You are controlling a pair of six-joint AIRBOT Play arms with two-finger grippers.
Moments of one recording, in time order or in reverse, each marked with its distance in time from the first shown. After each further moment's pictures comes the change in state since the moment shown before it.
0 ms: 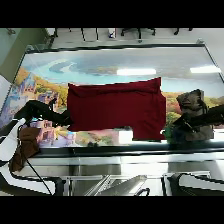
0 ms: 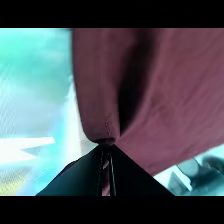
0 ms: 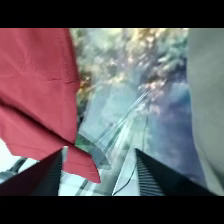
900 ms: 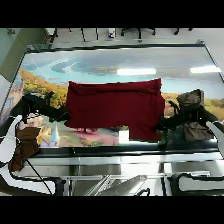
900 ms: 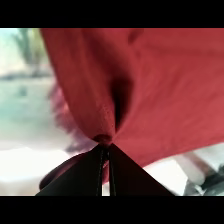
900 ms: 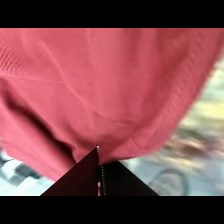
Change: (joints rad) left arm 0.001 0.019 0.095 0.066 0.079 -0.027; right arm 0.320 -0.051 -0.068 0.047 0.166 -0.005
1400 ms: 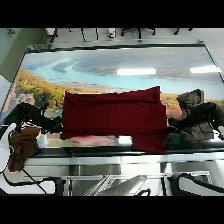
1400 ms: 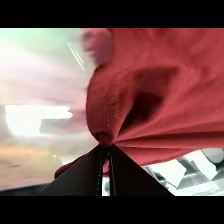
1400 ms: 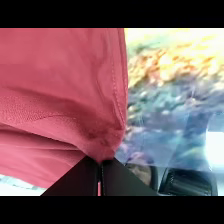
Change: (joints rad) left arm 0.092 0.116 -0.164 0.134 0.061 -0.067; right arm -0.062 0.163 0.002 -0.239 -0.102 0.183
